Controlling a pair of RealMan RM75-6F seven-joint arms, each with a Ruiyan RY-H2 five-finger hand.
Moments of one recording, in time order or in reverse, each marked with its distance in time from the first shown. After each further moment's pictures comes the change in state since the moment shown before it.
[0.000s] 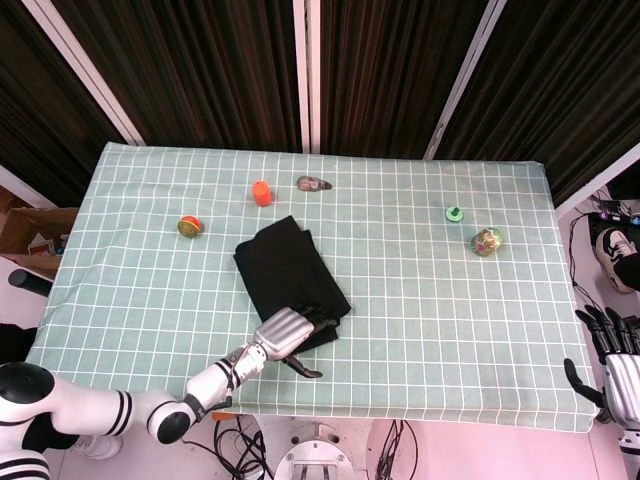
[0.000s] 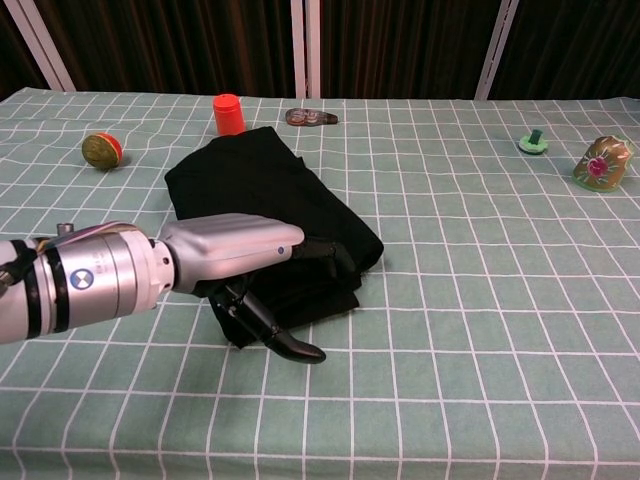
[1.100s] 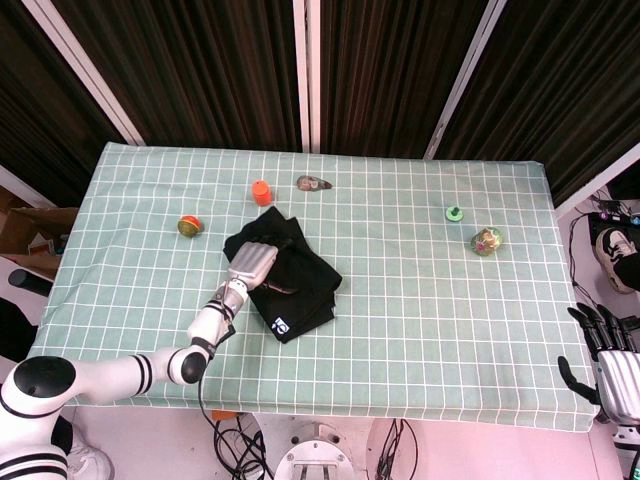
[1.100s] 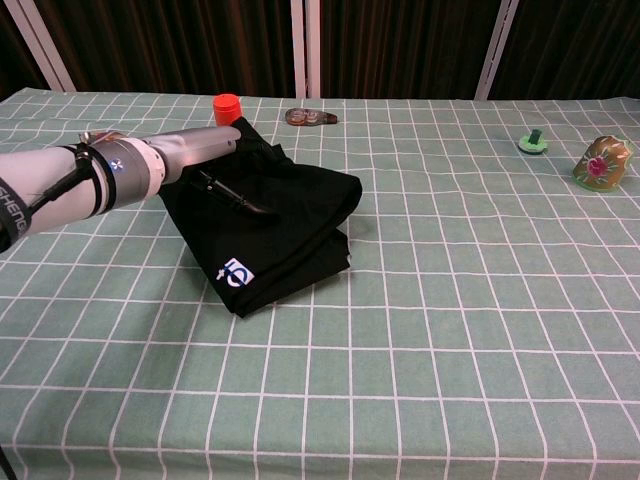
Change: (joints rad) left arm -0.068 -0.074 -0.179 0.382 -0.333 -0.029 0.000; right arm 0.018 0.005 -0.002 -0.026 -0.007 -0.021 -0.033
